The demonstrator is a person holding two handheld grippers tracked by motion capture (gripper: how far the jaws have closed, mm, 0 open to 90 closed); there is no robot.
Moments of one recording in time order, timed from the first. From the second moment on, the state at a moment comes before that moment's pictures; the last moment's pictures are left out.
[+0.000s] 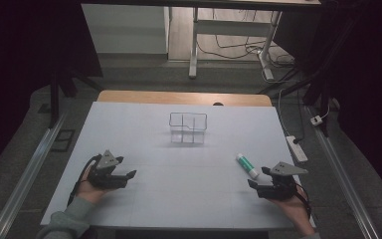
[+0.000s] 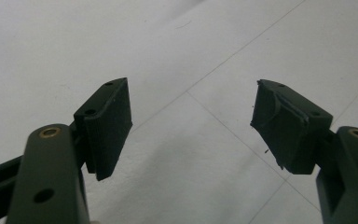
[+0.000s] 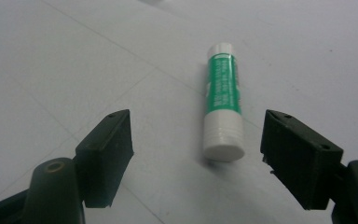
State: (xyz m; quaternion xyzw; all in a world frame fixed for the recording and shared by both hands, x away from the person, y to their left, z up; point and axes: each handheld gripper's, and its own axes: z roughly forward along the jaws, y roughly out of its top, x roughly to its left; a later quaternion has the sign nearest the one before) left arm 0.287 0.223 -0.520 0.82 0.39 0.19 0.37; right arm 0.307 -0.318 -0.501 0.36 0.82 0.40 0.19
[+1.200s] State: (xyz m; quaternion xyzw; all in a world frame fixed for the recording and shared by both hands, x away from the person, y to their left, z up) left arm 0.286 0.223 -0.522 0.83 0.39 0.19 0.36; right arm 0.385 -0.271 -0.476 0.39 0.90 0.17 0.12
